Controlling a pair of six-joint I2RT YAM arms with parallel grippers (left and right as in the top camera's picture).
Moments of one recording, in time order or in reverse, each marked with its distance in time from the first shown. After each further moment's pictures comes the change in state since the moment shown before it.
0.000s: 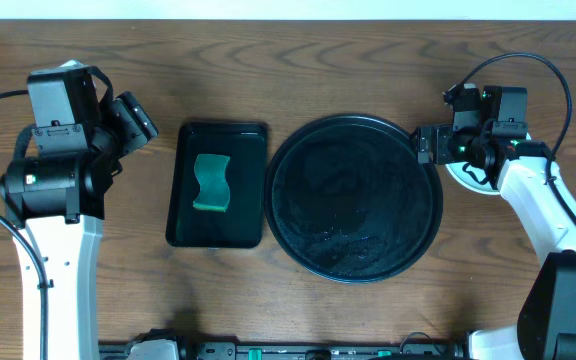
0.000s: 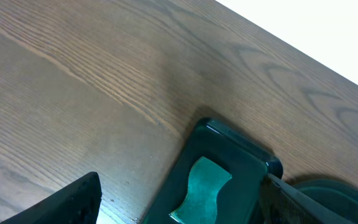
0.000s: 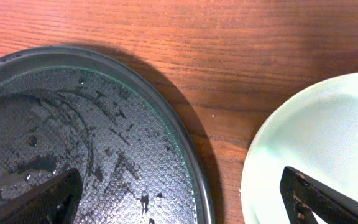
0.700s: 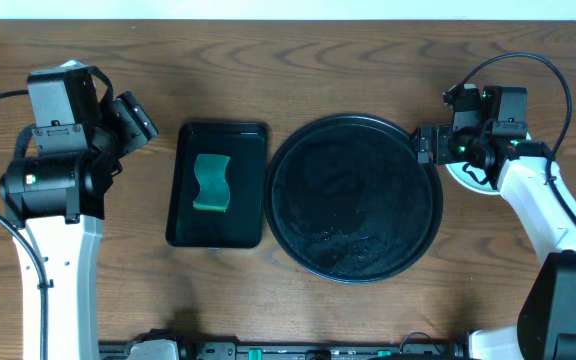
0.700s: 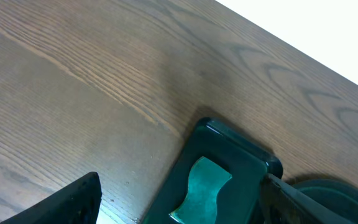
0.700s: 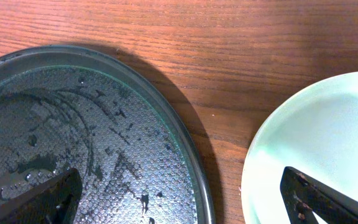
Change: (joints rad) left arm 0.000 0.000 0.000 0.000 0.000 0.000; right arm 0.000 0.000 0.000 -0.002 0.000 0.000
